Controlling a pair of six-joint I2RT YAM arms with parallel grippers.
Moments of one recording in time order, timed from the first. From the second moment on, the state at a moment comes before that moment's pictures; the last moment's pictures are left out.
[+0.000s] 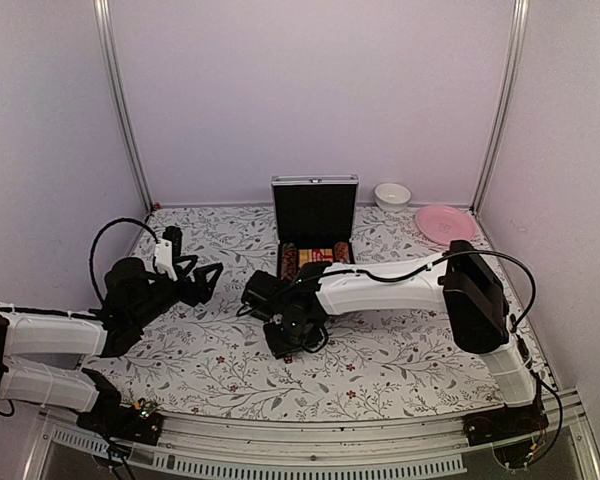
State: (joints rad) left arm -0.53 1.14 0.27 0.74 -0.01 -0.19; right arm 1.18 2.28 1.83 -0.86 0.12 0.76
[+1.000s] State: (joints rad) left arm -0.53 1.14 0.27 0.74 -0.01 -0.19; right arm 1.18 2.31 1.88 -0.89 0.14 0.75
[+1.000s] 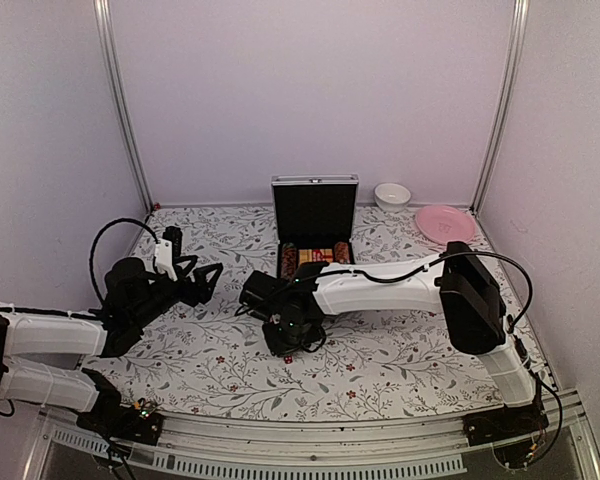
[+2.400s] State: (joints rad) left arm -0.53 1.15 0.27 0.73 -0.02 -0.19; right arm 0.76 2.32 1.98 -0.73 0.20 0.52
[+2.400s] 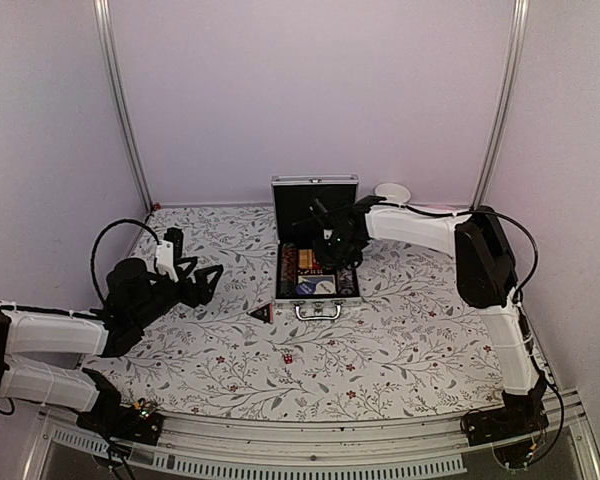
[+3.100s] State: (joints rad) left arm -0.53 1.16 0.27 0.74 -0.02 -0.19; right arm 0.75 2.39 1.99 -0.71 0.17 0.52
